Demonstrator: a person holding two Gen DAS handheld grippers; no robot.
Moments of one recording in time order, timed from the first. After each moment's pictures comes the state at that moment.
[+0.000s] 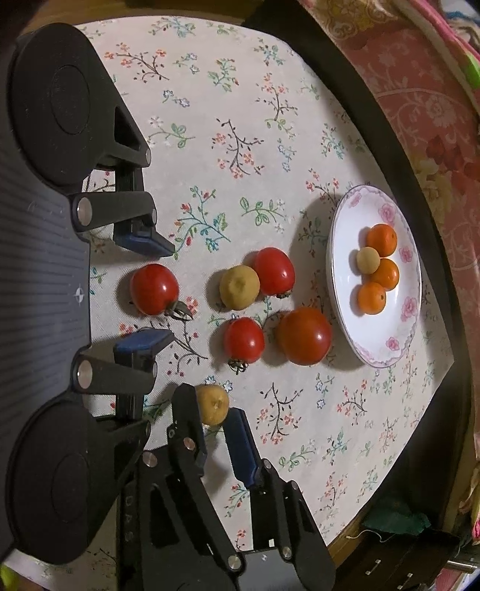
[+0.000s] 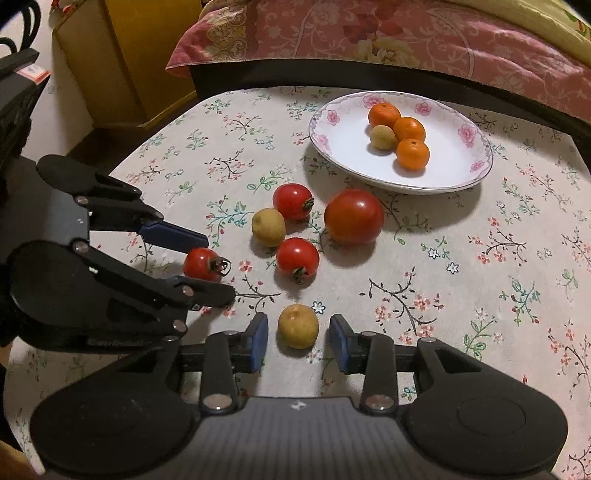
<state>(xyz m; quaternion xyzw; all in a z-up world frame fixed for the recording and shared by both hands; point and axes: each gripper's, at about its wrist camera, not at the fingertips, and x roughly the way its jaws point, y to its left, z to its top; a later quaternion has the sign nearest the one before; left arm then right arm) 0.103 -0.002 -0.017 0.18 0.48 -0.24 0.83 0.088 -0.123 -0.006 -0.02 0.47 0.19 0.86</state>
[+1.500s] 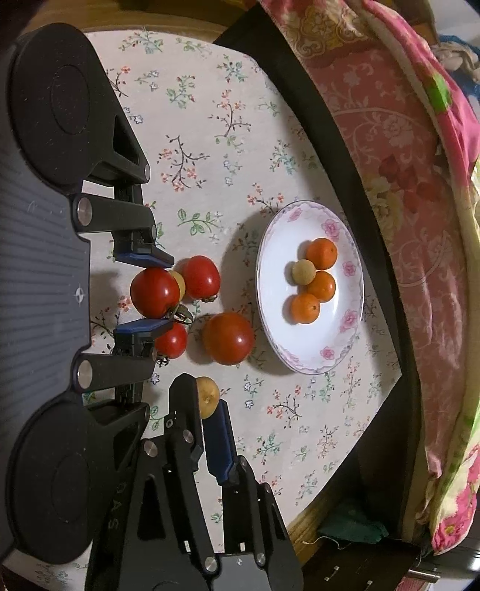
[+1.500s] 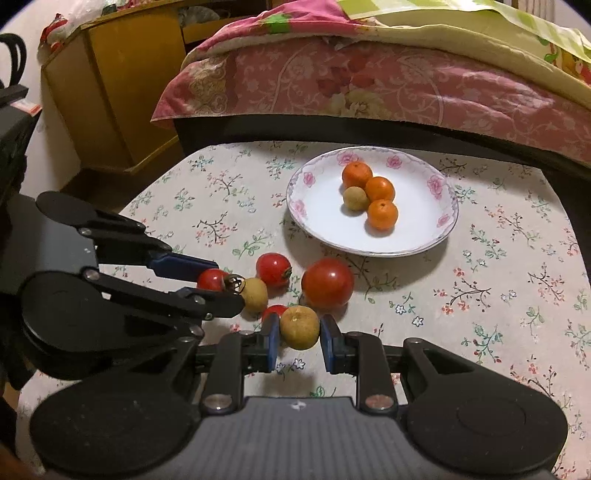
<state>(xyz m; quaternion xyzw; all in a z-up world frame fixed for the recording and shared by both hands) 0.116 -0.015 0.019 0.14 0.44 -0.23 0.86 0.093 -0.131 0.033 0.00 0.43 0.16 0.89</state>
